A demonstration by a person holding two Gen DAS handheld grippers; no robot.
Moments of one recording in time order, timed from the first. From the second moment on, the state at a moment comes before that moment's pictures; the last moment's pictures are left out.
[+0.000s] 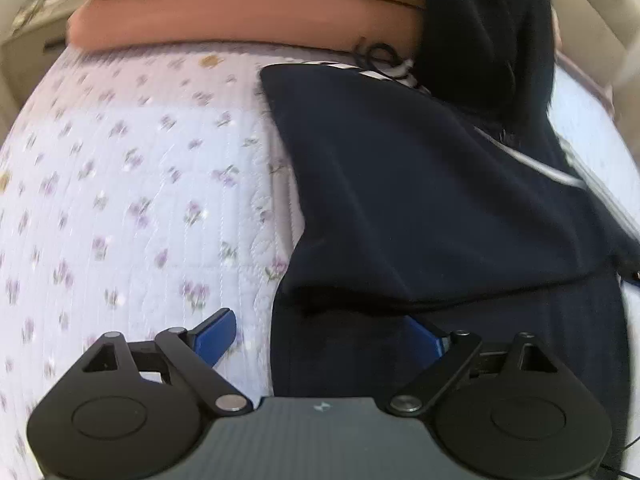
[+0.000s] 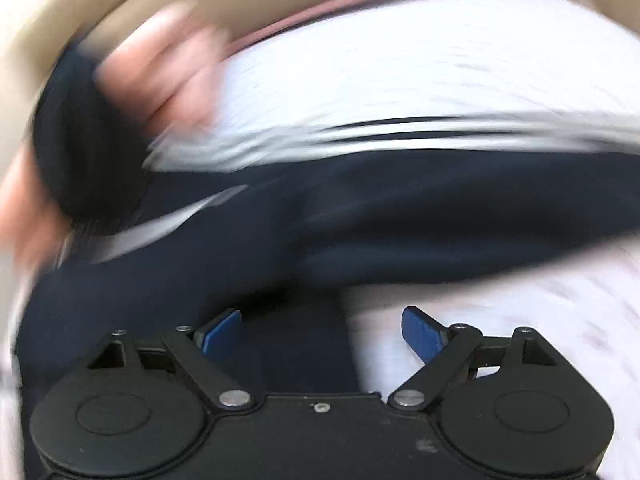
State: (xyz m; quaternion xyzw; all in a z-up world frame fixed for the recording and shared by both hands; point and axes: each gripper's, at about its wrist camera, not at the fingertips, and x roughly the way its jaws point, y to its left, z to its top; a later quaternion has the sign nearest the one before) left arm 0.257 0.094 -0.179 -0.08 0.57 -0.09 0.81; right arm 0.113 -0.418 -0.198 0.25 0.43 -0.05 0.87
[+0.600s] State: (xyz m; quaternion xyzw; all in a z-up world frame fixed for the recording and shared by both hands) left arm 0.268 0.076 -0.154 -0.17 0.54 -0.10 0.82; right arm 0.087 -0.599 -0.233 0.36 0.33 -0.29 0.82
